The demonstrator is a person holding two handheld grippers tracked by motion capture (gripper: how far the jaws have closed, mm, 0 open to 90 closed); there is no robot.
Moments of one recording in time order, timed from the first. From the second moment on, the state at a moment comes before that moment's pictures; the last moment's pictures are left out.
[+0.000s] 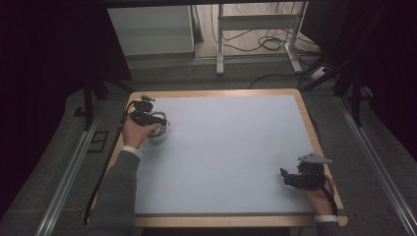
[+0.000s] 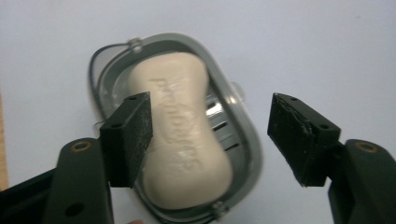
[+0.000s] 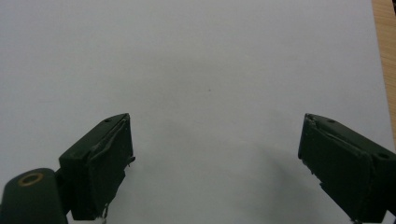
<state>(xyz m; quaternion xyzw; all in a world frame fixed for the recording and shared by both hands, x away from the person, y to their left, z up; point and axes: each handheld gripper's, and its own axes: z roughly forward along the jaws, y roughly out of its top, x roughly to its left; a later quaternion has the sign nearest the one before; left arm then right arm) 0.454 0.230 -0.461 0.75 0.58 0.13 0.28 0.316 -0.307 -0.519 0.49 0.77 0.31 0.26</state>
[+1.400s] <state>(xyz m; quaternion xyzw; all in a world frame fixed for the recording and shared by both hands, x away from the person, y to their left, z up) 0.332 0.179 -0.510 0.82 0.44 0.10 0.35 0.314 -0.307 -0.517 0.49 0.77 0.32 0.26</state>
